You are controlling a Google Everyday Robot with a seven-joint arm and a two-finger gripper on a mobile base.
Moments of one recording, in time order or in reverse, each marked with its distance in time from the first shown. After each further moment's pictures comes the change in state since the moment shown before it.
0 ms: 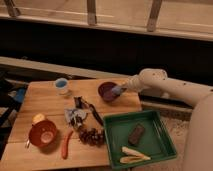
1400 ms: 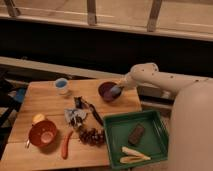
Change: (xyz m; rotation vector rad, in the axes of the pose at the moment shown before) arm -0.002 0.019 0.011 0.107 -0.020 -0.074
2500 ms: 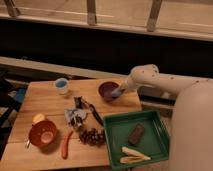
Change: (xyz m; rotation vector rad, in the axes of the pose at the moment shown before) arm 0.008 -0.029 -0.008 0.035 0.011 0.002
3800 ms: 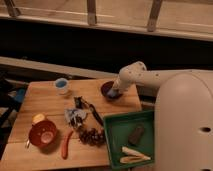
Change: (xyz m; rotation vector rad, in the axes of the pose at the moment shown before) arm 0.013 0.028 0.012 0.089 -0.042 -0.092
